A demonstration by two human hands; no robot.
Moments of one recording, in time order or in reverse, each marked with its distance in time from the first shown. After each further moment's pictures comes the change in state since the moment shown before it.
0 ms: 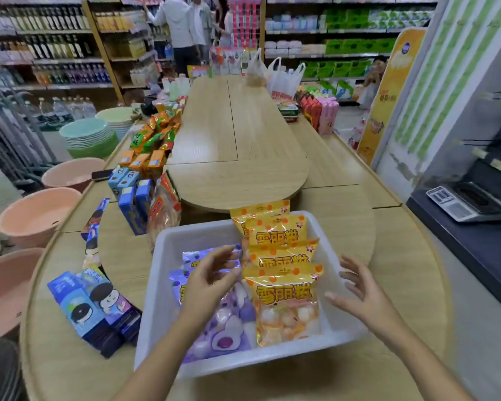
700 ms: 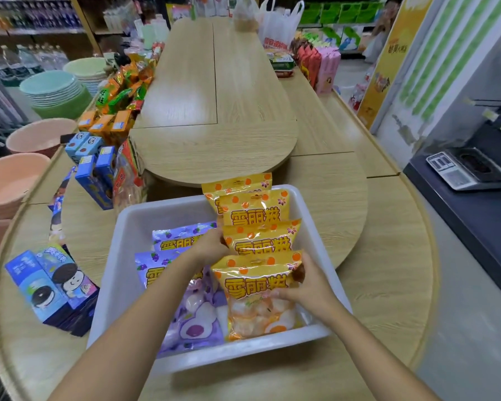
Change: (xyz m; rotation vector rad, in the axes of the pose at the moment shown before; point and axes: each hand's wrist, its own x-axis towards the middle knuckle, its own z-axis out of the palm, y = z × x) left_hand 0.109 -0.059 0.052 0.493 -0.402 -0.479; right_hand 0.043 0.043 0.042 -0.013 -0.225 0.124
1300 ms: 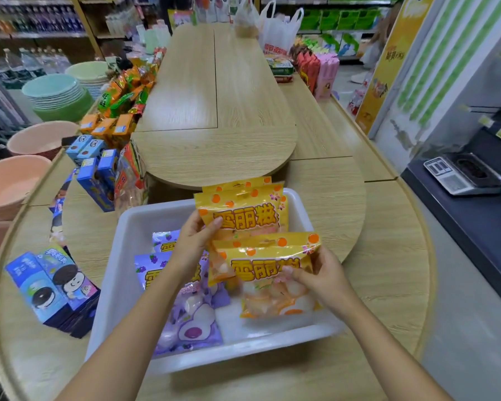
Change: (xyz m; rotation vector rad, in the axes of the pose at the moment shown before) left_hand -0.038 0.006 -0.010 -0.663 0.297 0.382; right_hand -0.008 -0.037 -0.017 0.249 0.092 -0.193
